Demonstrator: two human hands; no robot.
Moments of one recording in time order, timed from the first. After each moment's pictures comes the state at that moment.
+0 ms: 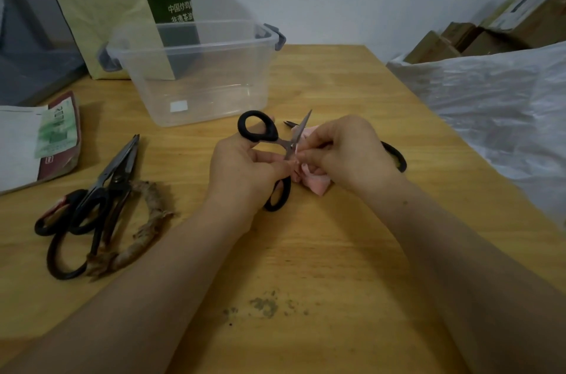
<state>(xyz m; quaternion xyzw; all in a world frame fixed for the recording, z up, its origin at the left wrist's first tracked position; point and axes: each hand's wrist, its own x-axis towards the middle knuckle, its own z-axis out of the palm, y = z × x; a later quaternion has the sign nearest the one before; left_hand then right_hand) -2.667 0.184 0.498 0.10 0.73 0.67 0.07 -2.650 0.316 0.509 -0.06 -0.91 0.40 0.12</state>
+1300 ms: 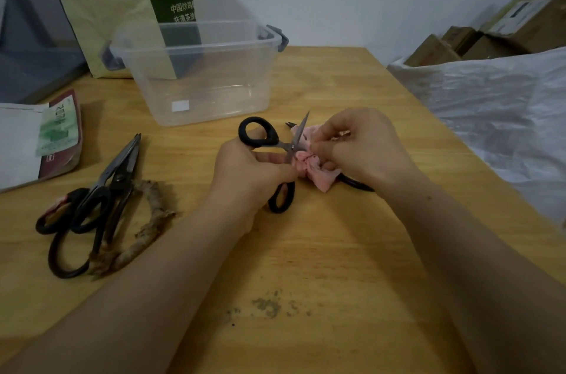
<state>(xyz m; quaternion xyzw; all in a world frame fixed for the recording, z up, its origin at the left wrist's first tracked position) -2.675 0.183 0.495 0.07 0.72 0.68 0.10 -2.648 0.325 0.514 -0.09 -0.91 0.39 0.15</state>
